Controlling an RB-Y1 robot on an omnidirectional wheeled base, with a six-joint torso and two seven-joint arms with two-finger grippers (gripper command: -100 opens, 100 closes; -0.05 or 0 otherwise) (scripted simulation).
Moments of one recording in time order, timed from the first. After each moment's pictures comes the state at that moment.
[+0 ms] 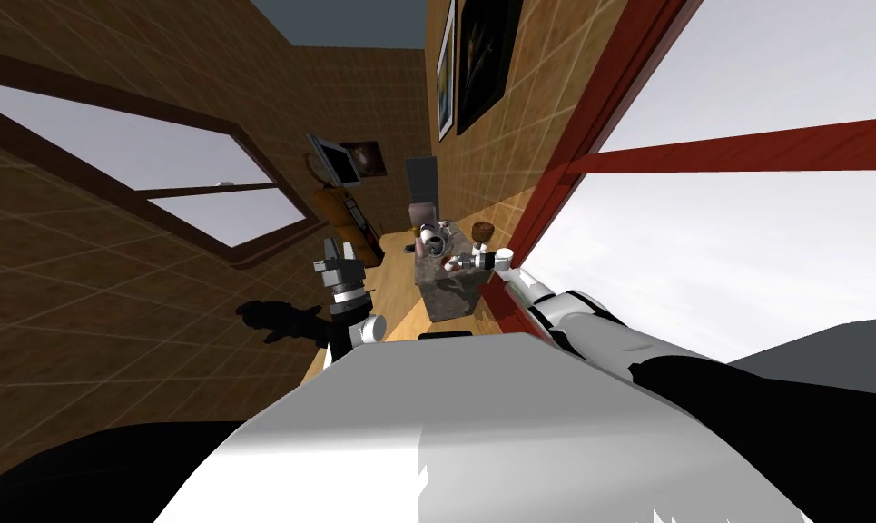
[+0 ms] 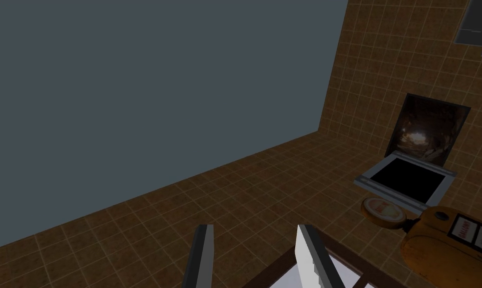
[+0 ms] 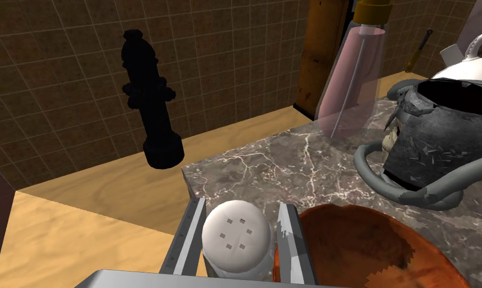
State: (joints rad) left arm 0.46 -0.03 -0.02 -2.36 0.05 -0.43 0.03; right arm -0.55 -0.51 0.28 -1.00 -2.02 1.05 -0.11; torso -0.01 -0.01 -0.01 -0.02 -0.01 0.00
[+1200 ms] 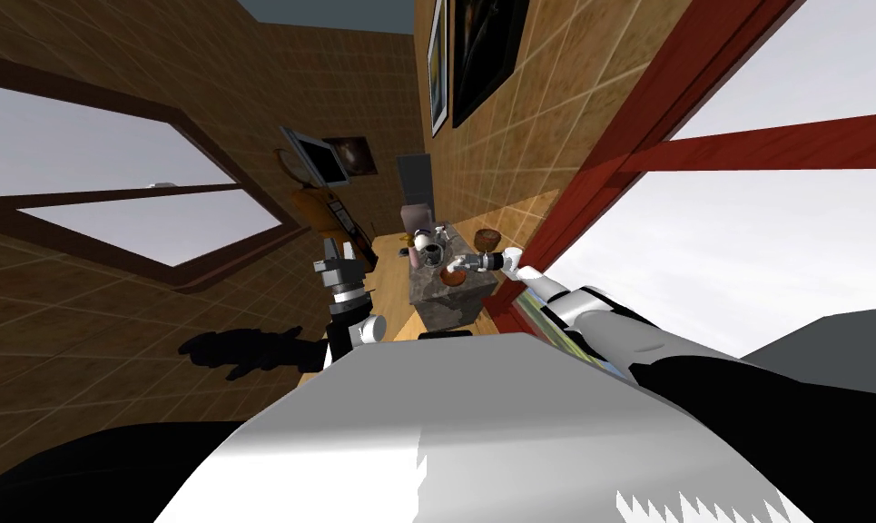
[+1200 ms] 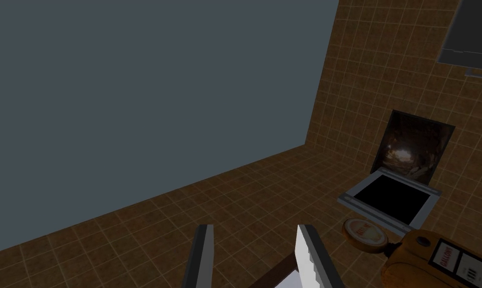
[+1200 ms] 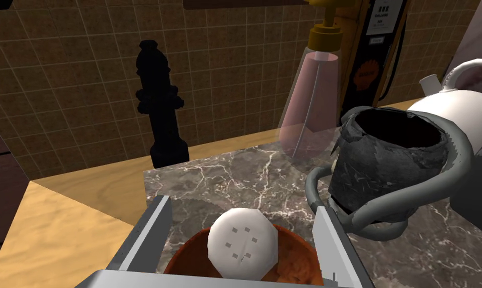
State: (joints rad) left arm 0.46 -0.03 -0.02 -2.36 0.05 -0.43 0.03; right arm -0.56 -0.63 0.40 -0.99 -2.27 1.20 0.04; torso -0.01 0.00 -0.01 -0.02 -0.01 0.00
